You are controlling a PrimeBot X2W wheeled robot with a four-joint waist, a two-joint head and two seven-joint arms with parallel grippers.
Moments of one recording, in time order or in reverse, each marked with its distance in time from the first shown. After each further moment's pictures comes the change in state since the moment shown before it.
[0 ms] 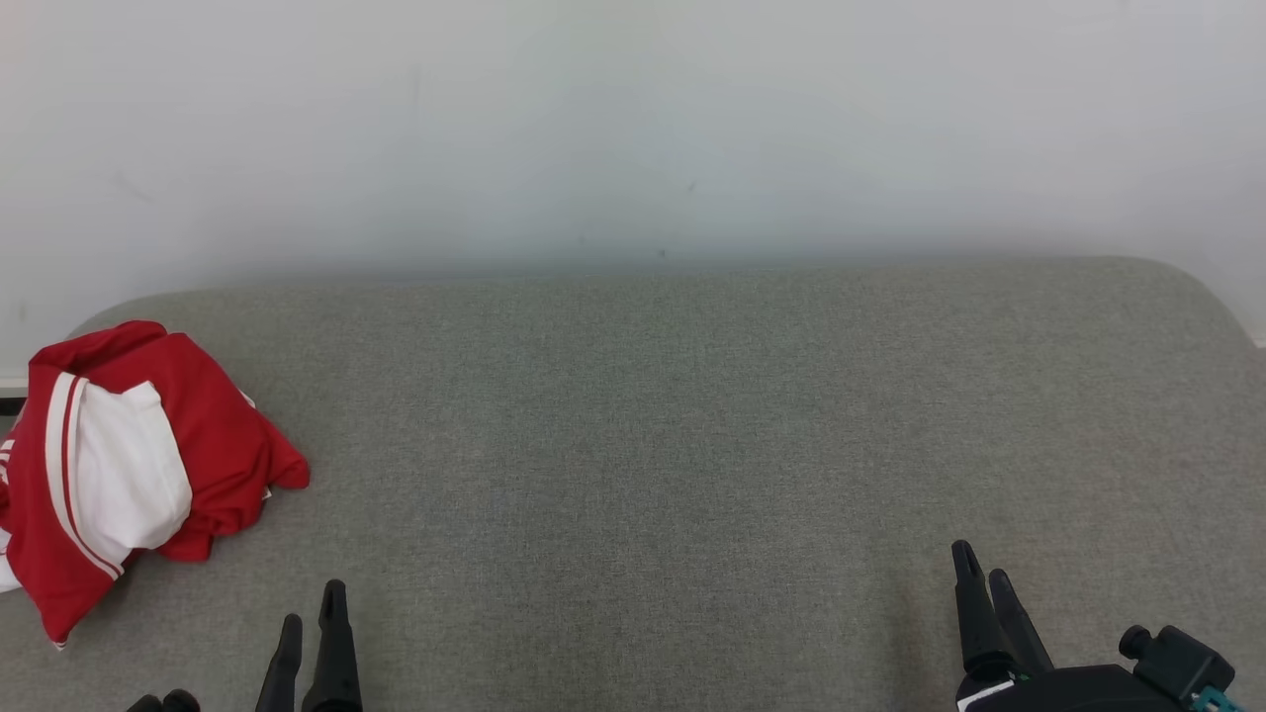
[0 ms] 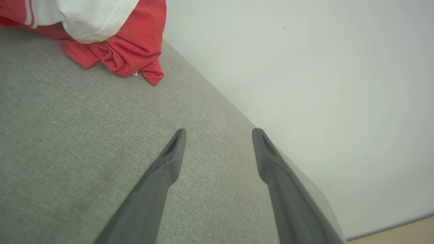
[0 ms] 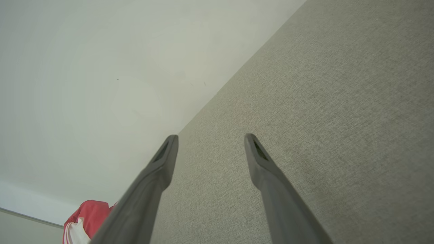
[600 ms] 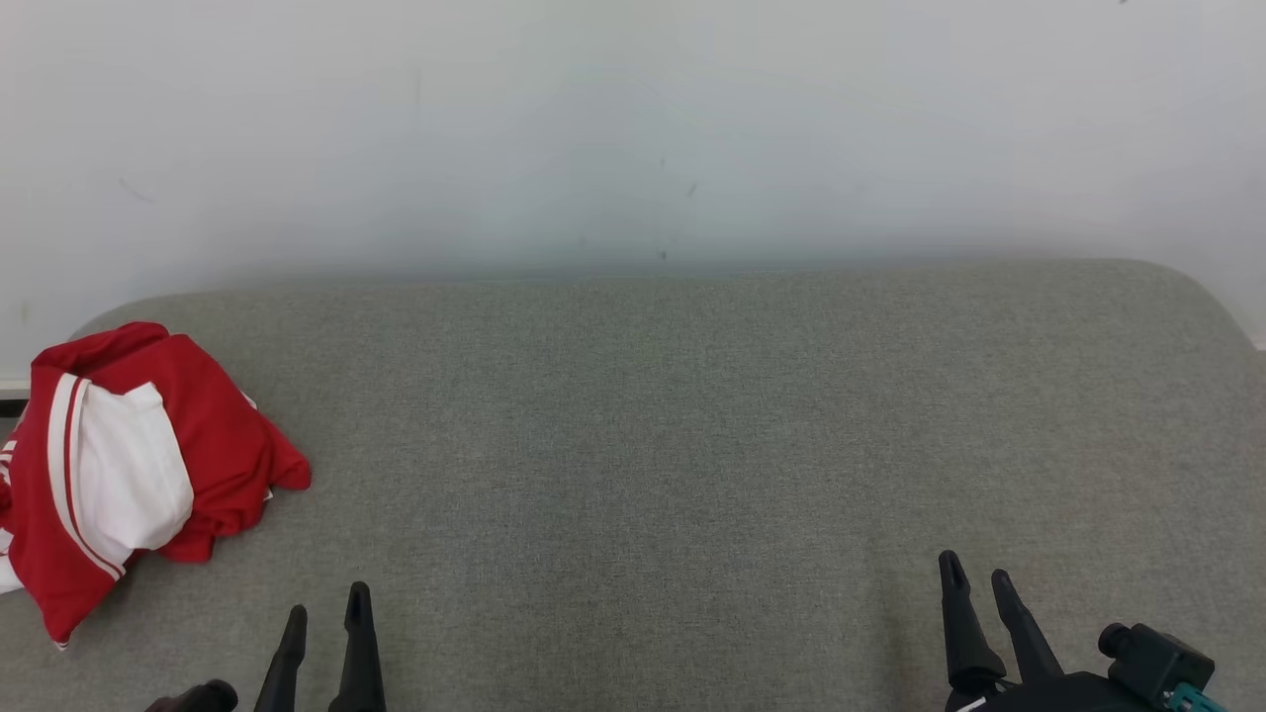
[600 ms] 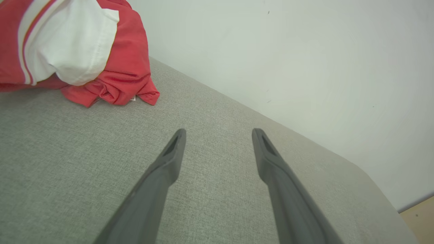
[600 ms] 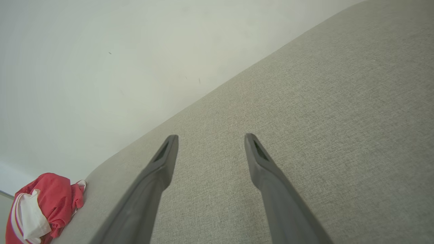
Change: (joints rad) left arm 0.008 0.001 -0.022 0.006 0.288 0.000 -0.049; right arm 0.001 0.002 -0.001 0.027 -0.253 0.000 -0.042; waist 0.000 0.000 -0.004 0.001
